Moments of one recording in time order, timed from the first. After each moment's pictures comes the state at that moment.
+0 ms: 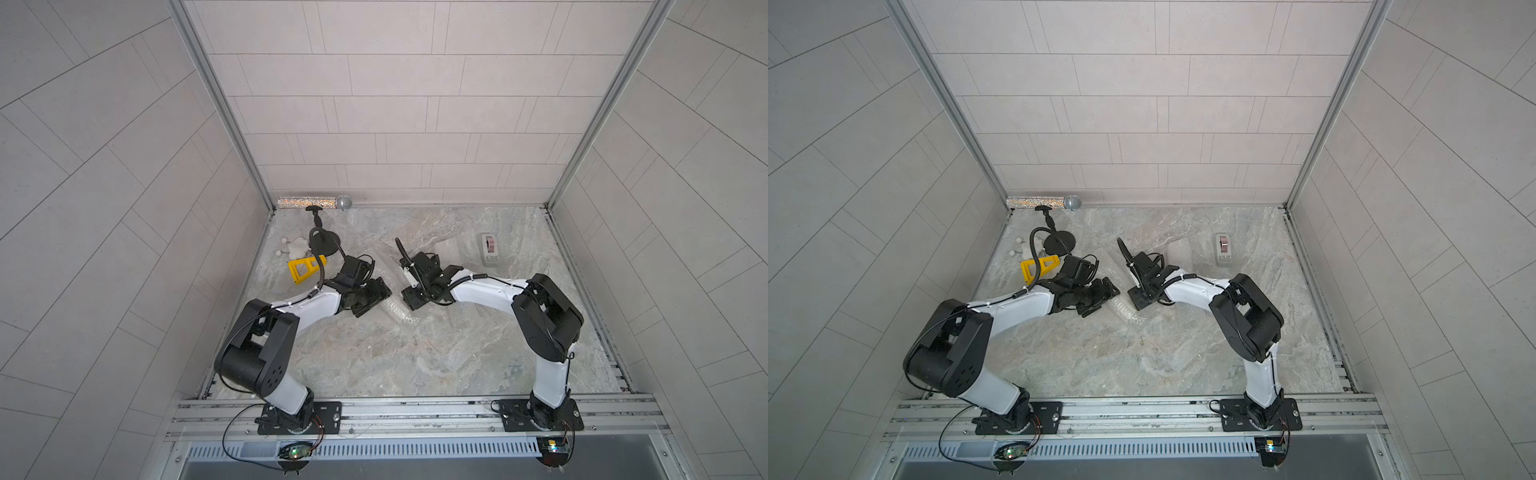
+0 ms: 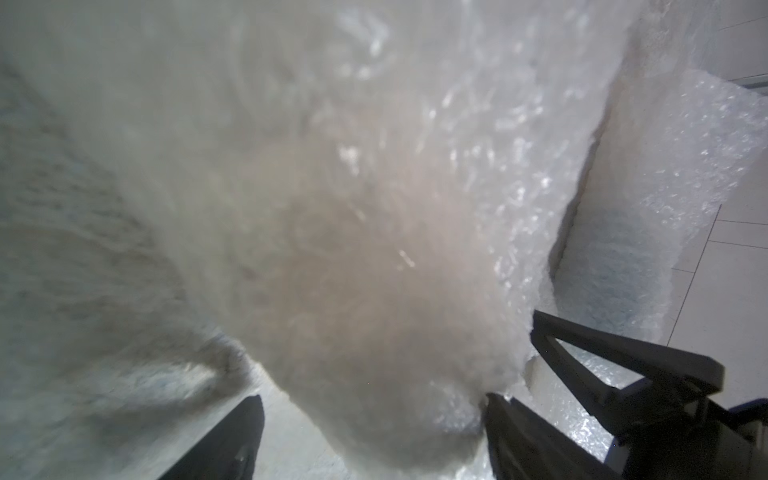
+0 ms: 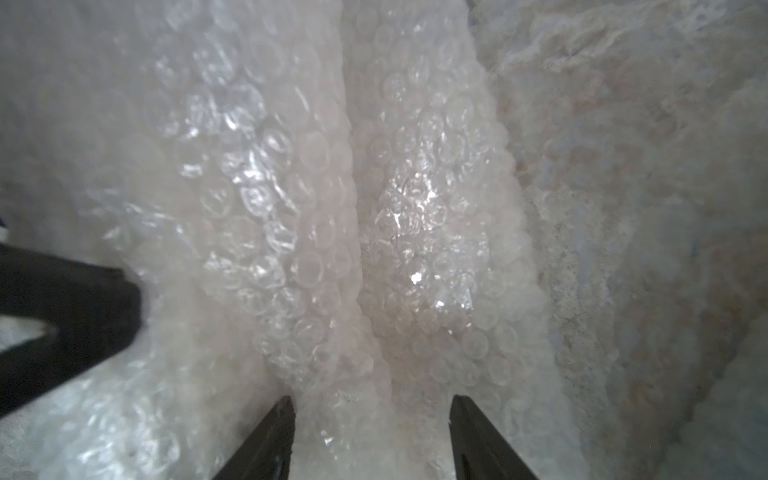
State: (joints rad) left arm -0.41 1.58 0.80 -0.20 0.32 -0.87; right arm 0.72 1.90 1.26 -0.43 0.02 0.17
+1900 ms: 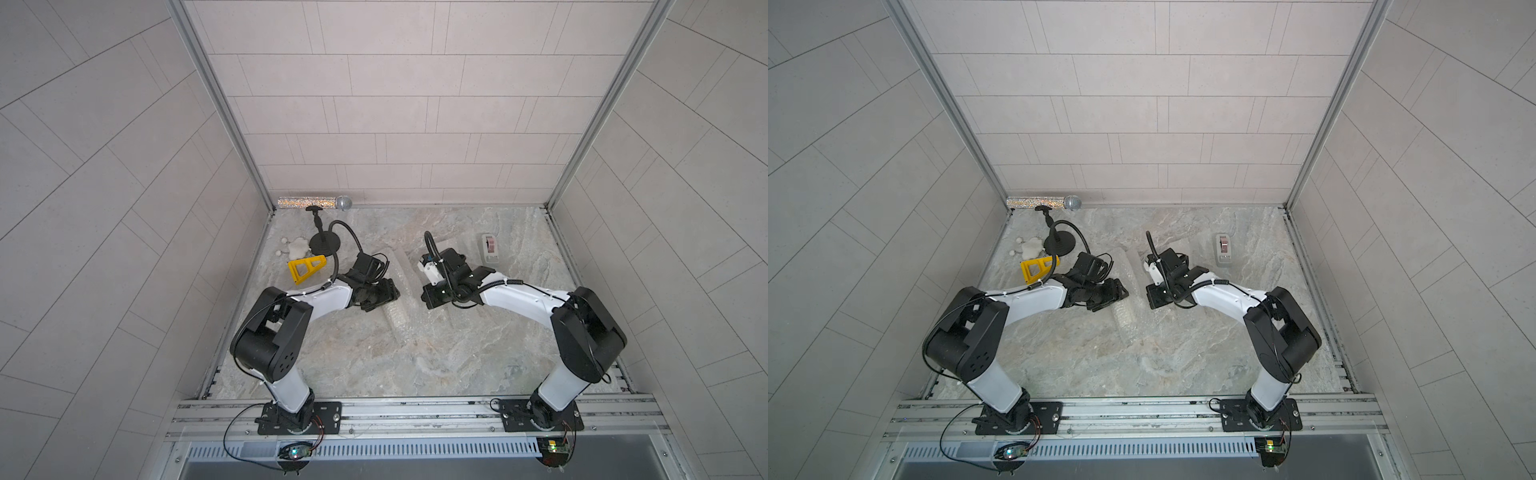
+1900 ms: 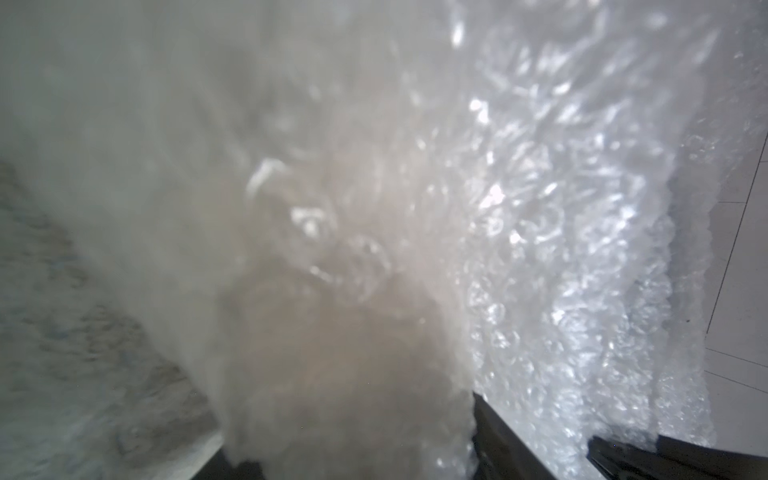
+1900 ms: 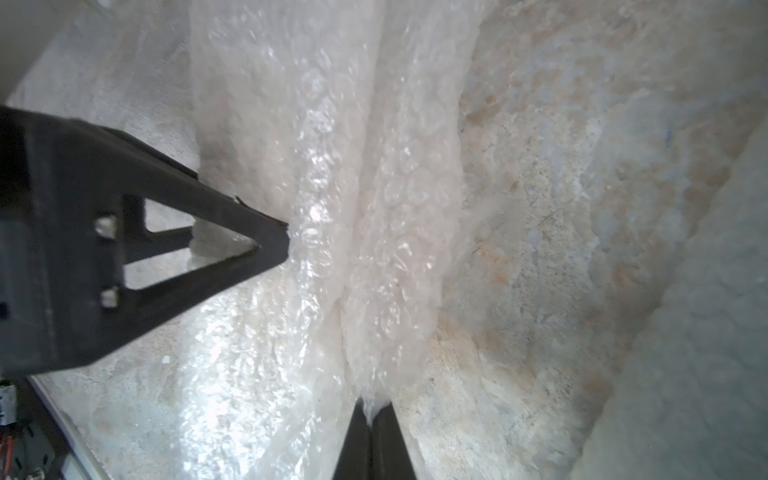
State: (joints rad) left arm -0.48 1.67 0.87 -0.21 0.32 -0.75; right arm 0.61 1.65 1.07 -0.39 -0.24 0.29
